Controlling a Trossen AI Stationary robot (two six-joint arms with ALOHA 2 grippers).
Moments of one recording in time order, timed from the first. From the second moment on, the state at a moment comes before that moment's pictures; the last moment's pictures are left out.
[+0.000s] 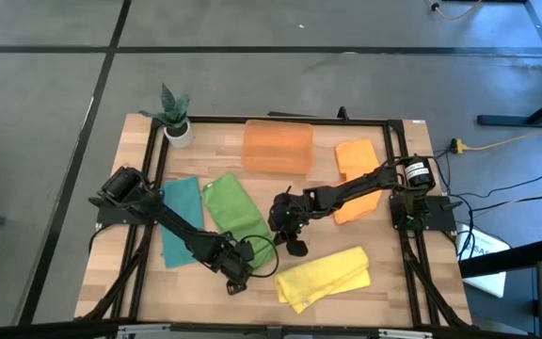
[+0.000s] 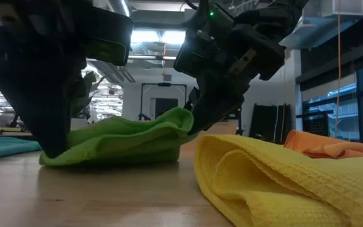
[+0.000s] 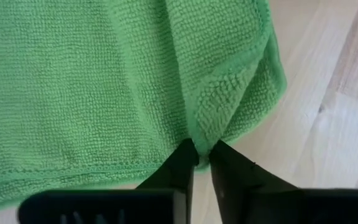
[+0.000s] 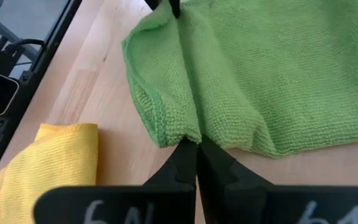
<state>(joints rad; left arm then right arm) -0.54 1.87 1.16 -0.56 -0.13 -0.91 0.10 1.96 1.10 0.02 -0.45 0.07</state>
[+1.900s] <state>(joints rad) -0.58 1.97 1.16 -0.20 -0.28 -0.49 0.10 1.96 1.10 0.01 -0.44 0.09</state>
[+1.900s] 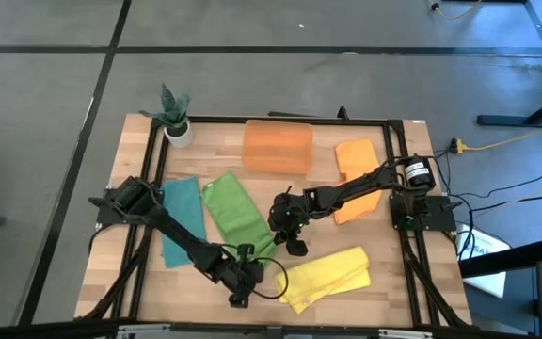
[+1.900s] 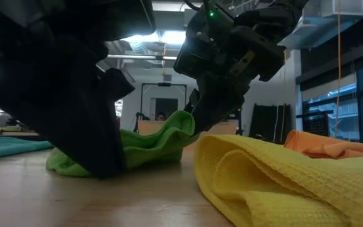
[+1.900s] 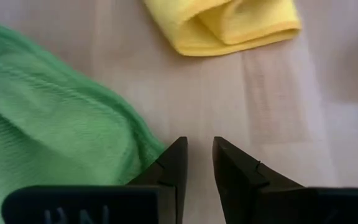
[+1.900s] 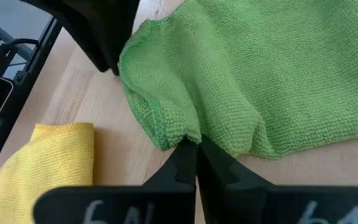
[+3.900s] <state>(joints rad) -0.50 1.94 1.16 -0.48 -0.45 -0.62 0.05 1.96 1.10 -0.10 -0.63 0.17</state>
